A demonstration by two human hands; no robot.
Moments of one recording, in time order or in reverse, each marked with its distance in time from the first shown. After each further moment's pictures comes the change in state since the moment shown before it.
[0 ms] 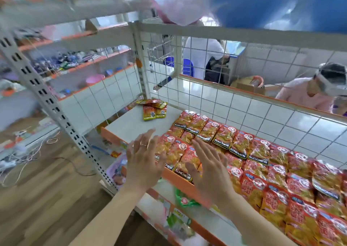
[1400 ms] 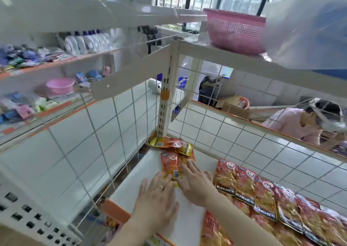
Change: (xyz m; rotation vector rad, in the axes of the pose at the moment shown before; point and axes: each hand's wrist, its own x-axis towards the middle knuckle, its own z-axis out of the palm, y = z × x) left_hand 0.151 -0.203 0.099 0.040 -0.343 0.293; right_hand 0.277 -0.051 0.173 -0.313 -0.491 0.250
